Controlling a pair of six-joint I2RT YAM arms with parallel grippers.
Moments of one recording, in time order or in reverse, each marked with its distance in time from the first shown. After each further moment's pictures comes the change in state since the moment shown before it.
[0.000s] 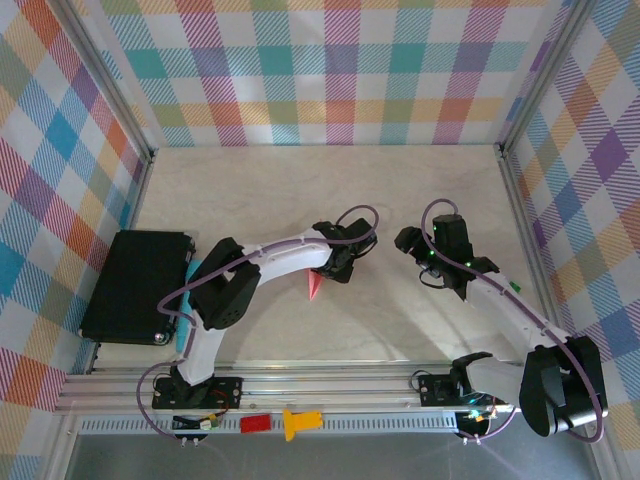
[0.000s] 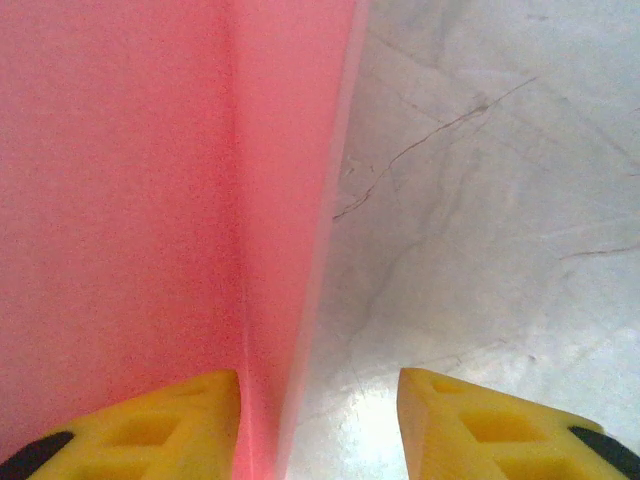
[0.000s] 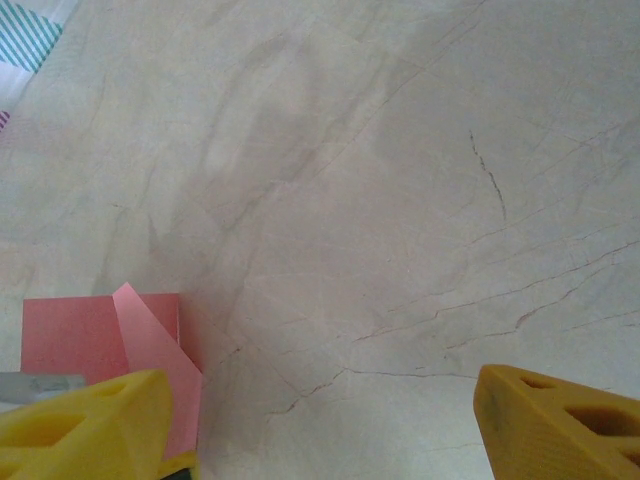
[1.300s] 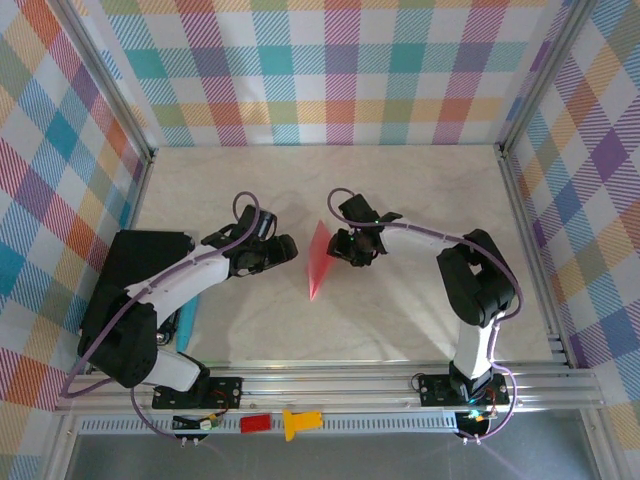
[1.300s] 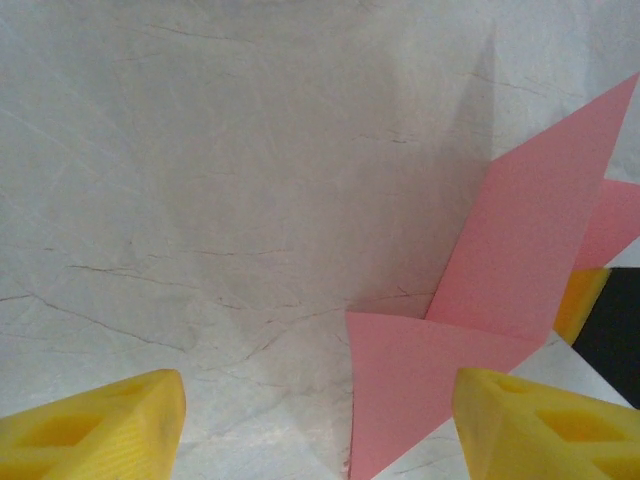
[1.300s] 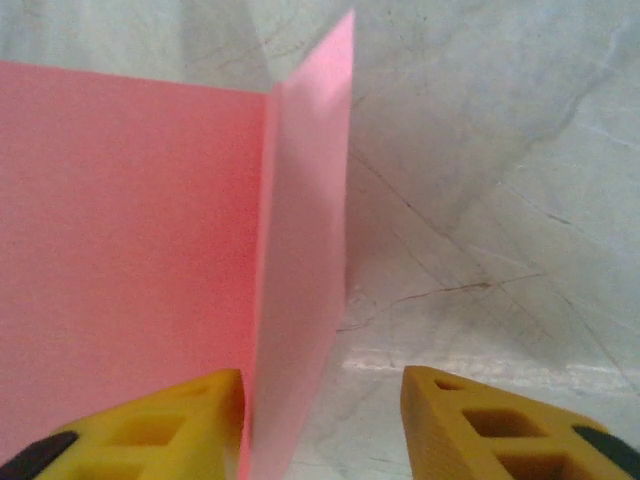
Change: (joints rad) left arm 0.408 -0.617 -0.633 0.403 0.328 -0.264; right arm 0.359 0.723 0.555 -0.174 -0.085 0.032
